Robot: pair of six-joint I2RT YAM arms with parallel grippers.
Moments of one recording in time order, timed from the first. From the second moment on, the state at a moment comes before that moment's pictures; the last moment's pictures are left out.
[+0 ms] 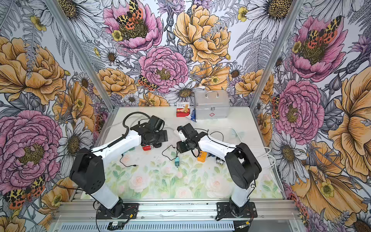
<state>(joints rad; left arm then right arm) -0.60 1.66 1.26 -0.73 -0.19 -0.66 0.64 1.74 1.19 -0.46 -0.21 0.22</state>
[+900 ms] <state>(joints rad) -0.86 1.92 1.29 -0.76 -0.05 -0.72 0.45 1.52 1.00 -0.50 -0.06 0.30</state>
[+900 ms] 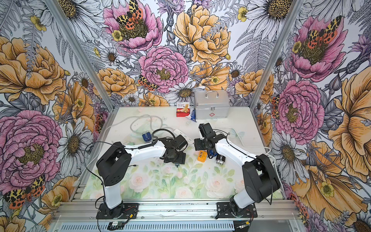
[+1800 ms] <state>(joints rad) -0.63 1.57 1.12 -0.86 -0.07 -0.75 0.44 1.56 1.12 -0.51 -0.11 0.30</state>
